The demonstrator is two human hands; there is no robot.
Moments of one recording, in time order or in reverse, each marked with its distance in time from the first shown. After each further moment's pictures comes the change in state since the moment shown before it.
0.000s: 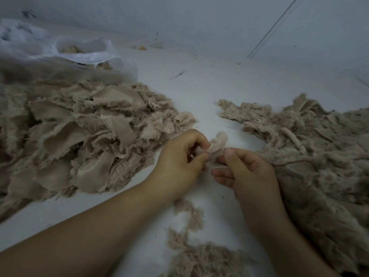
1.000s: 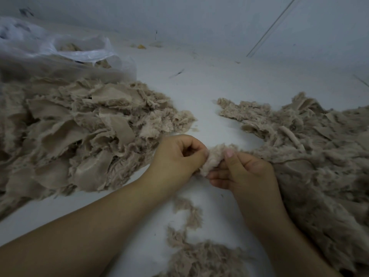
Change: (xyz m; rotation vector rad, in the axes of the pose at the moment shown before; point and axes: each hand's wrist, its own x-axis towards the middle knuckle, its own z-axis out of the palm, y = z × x) left_hand -0.002 0.008 -0.003 -0.154 0.015 -0.228; right_hand -0.002 -0.001 0.000 -0.031 -0.098 -0.049
